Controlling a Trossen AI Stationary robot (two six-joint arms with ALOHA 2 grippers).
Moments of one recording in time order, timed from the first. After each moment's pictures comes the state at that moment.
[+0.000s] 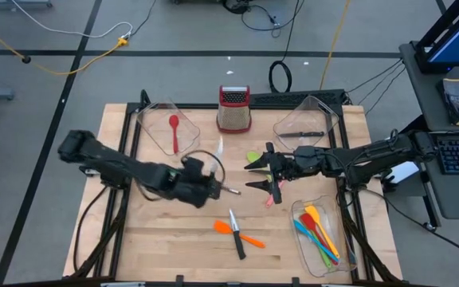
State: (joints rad) left arm -0.33 1.54 1.25 -0.72 -0.59 -1.42; right arm 0.15 1.23 0.87 0.19 0.02 0.14
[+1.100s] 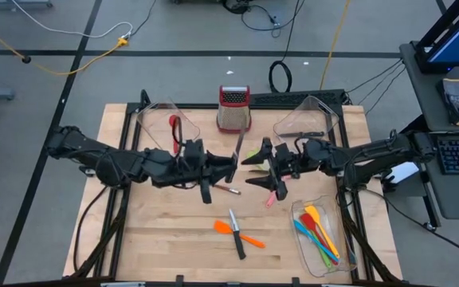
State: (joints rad) left arm -0.31 1.39 1.25 0.21 -0.48 -0.34; right arm 0.11 1.24 0.87 0.51 -0.10 0.23
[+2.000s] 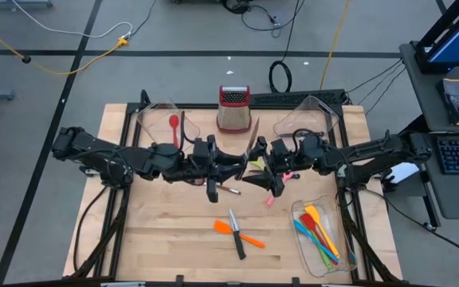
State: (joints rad) left arm -0.23 1.46 1.25 0.37 -0.31 -0.22; right arm 0.08 1.31 0.87 0.66 -0.15 0.33
